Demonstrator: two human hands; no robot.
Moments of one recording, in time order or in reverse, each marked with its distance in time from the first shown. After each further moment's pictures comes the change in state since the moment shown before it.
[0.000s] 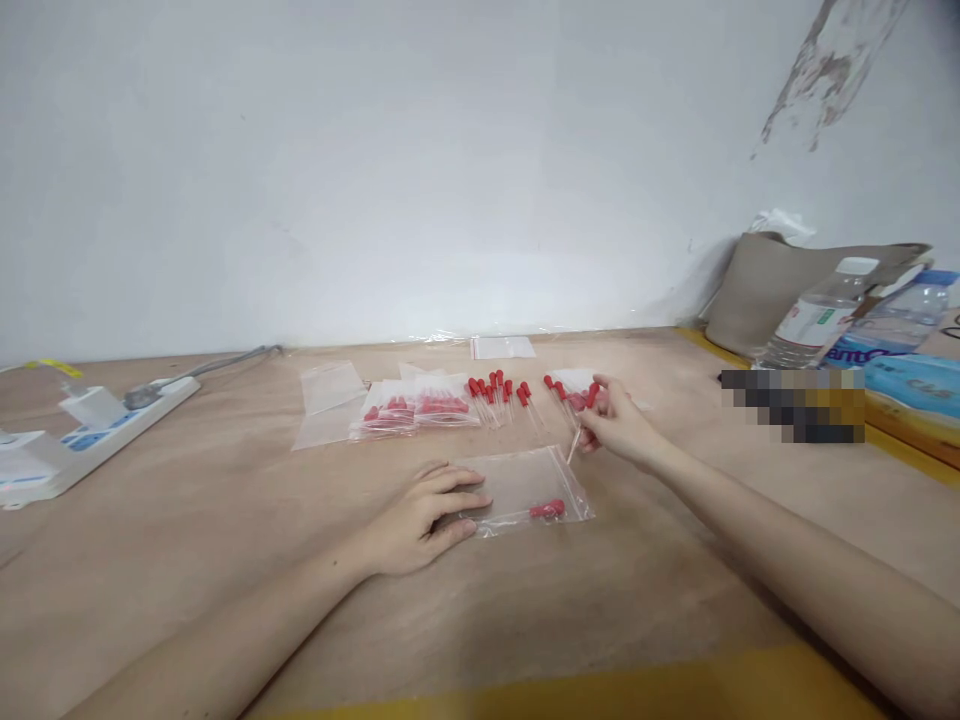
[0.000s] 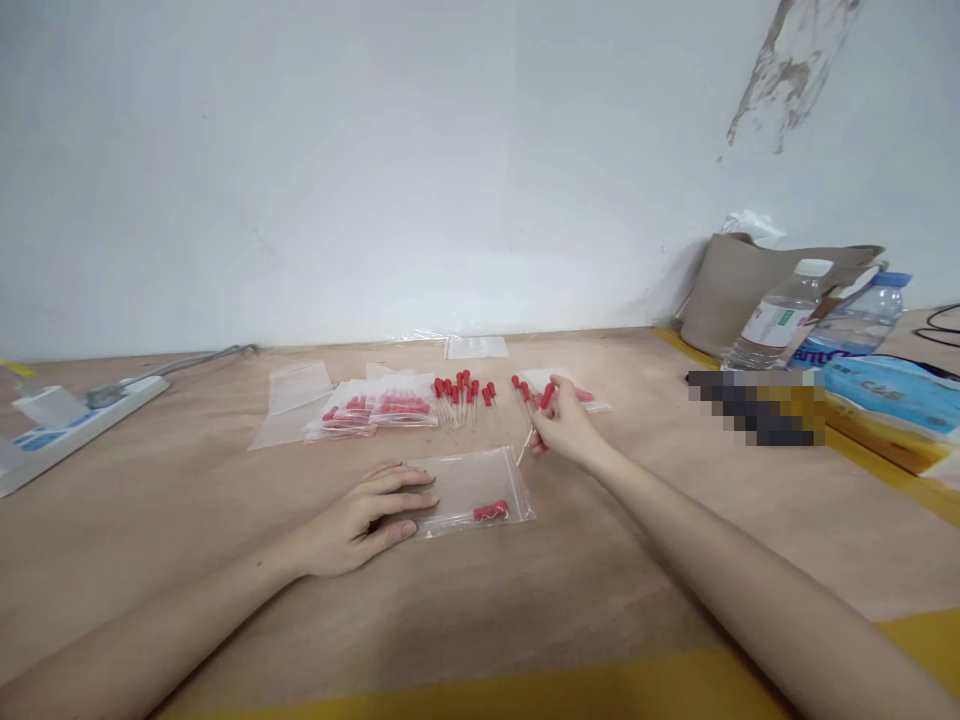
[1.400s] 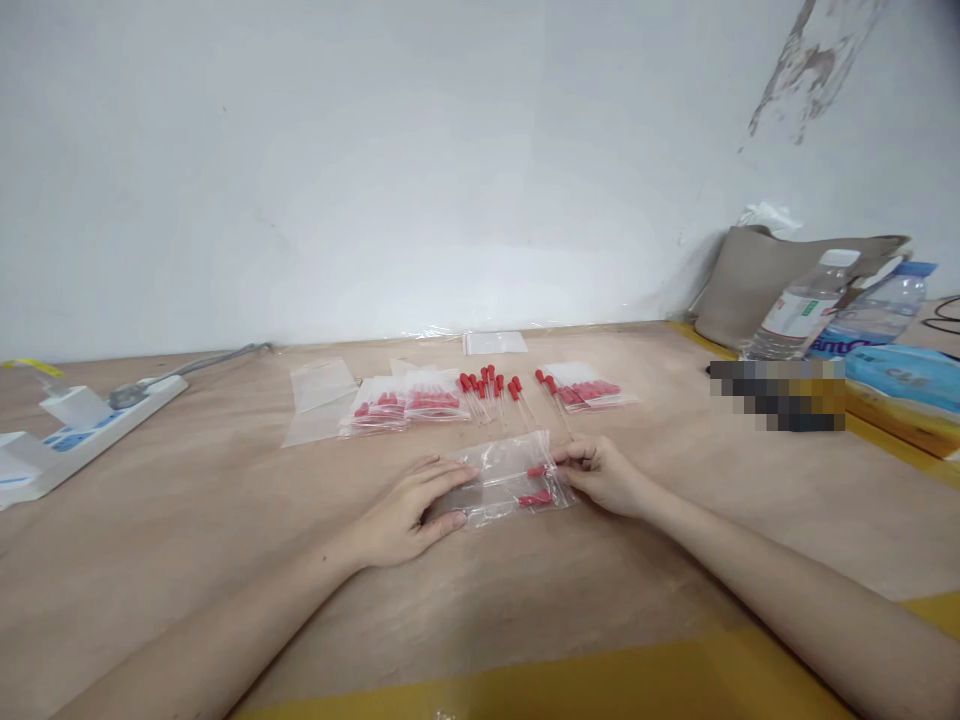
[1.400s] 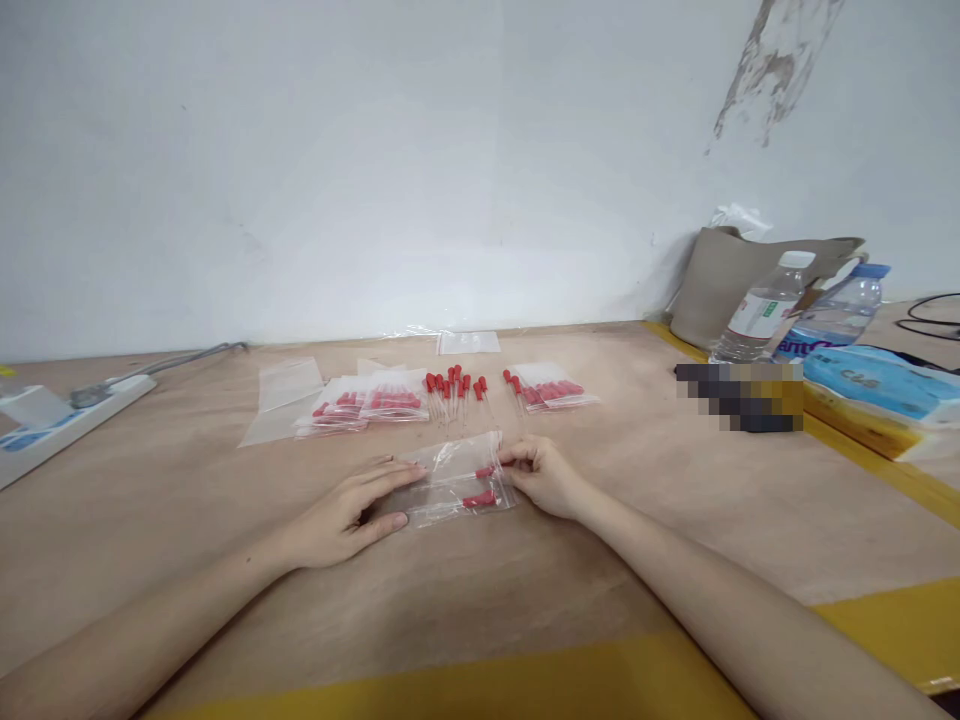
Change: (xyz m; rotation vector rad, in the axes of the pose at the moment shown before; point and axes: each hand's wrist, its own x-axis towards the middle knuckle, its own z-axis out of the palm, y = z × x) left_hand 0.002 0.002 0.000 -0.046 0.037 -0.016; right_hand -0.037 0.035 0.010 -0.172 -0.299 -0.356
